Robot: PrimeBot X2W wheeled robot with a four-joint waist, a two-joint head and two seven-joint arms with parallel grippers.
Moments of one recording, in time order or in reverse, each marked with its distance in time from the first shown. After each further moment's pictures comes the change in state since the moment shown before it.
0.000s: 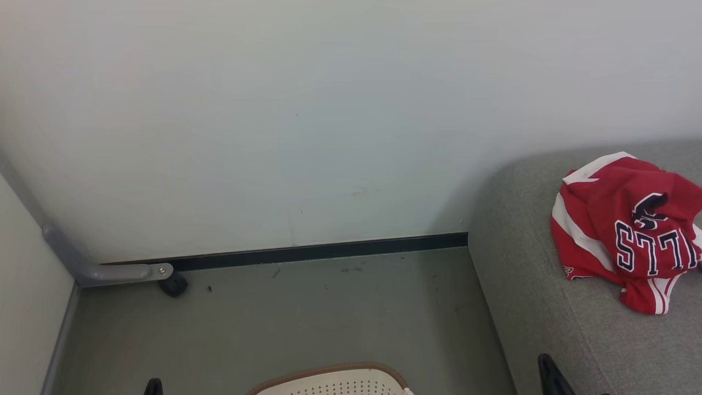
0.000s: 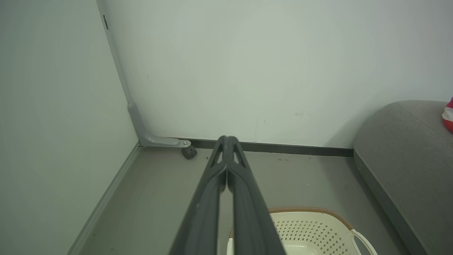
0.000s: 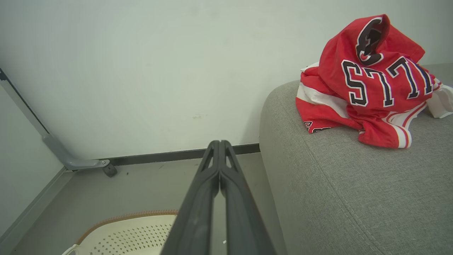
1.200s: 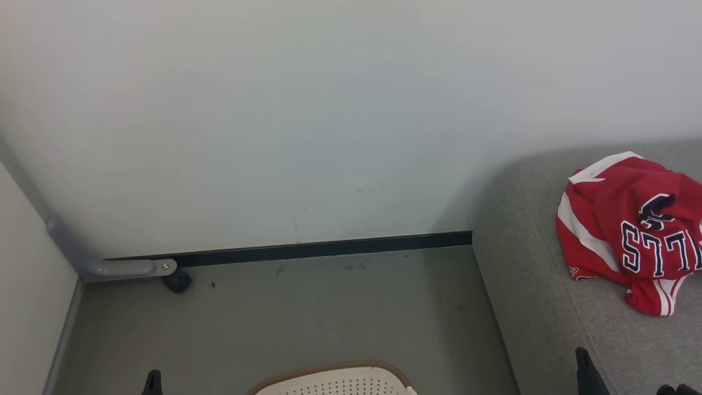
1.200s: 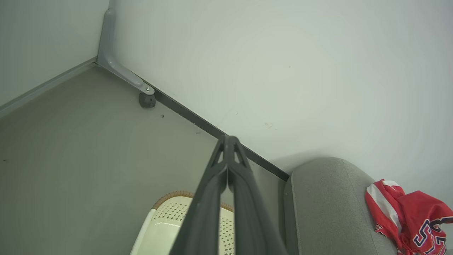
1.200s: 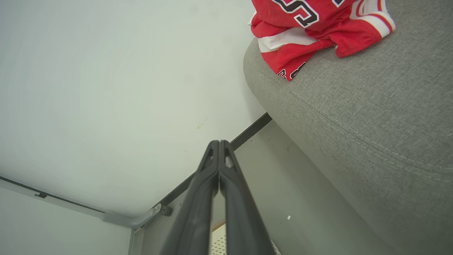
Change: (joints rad) left arm -0.080 -0.042 0.071 0.065 -0.516 -0.090 0.130; right arm -0.042 0.024 -0.137 0.030 0.548 0.058 0.156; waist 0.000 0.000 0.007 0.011
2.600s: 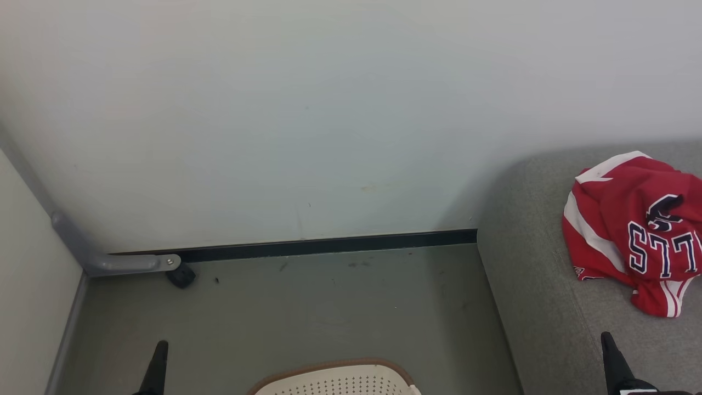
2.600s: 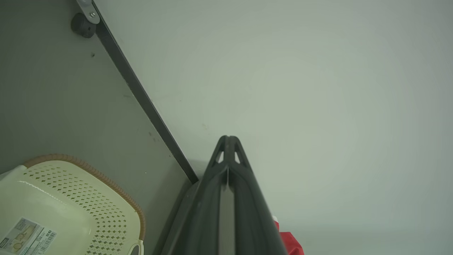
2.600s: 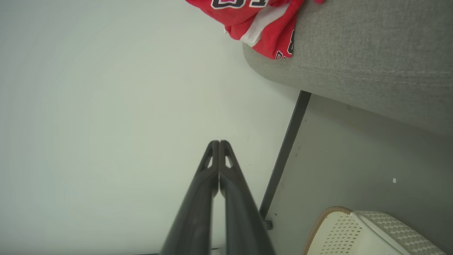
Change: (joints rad) left arm -0.107 -0.044 0.074 0.071 -0.572 -0.113 0.132; right arm -0.064 0.027 -0.150 0.025 0.609 0.064 0.153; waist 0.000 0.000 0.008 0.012
